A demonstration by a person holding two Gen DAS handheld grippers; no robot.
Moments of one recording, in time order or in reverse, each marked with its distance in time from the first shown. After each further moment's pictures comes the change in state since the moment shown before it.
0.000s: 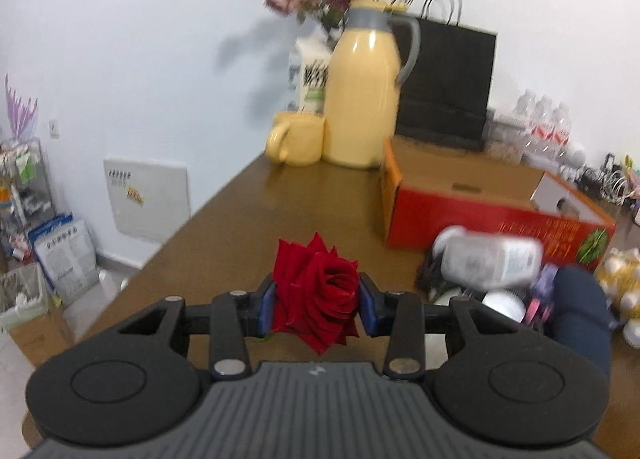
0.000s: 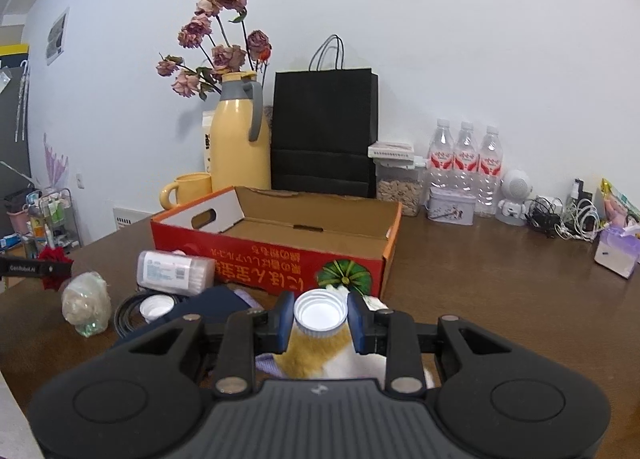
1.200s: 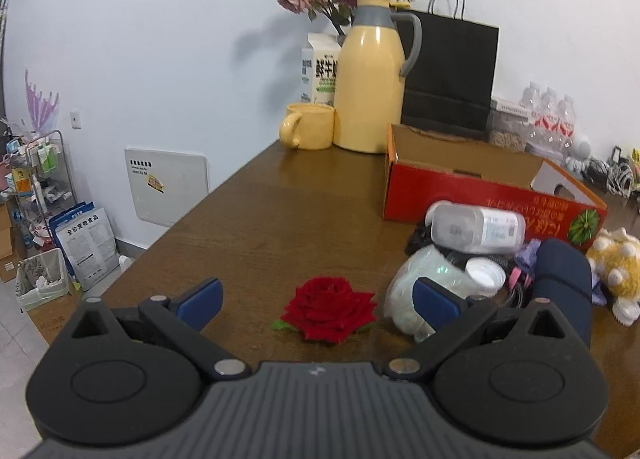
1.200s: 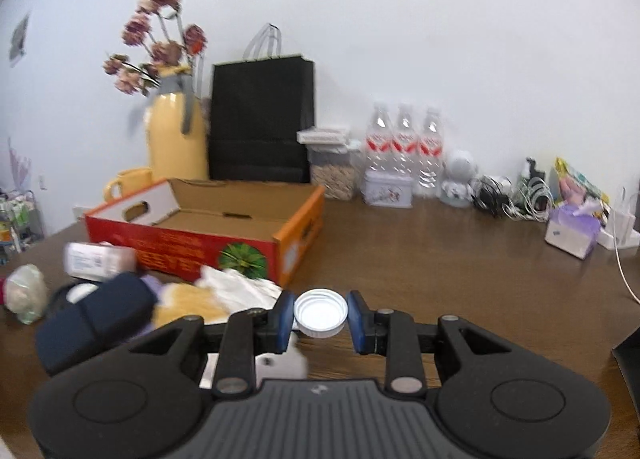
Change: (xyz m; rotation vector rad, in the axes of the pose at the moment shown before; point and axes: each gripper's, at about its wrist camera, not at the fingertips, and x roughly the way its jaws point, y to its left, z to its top) left arm -0.035 -0.013 -0.029 -0.009 0.048 0.061; right arm -0.013 -0.070 -0.012 0.037 0.027 -0.095
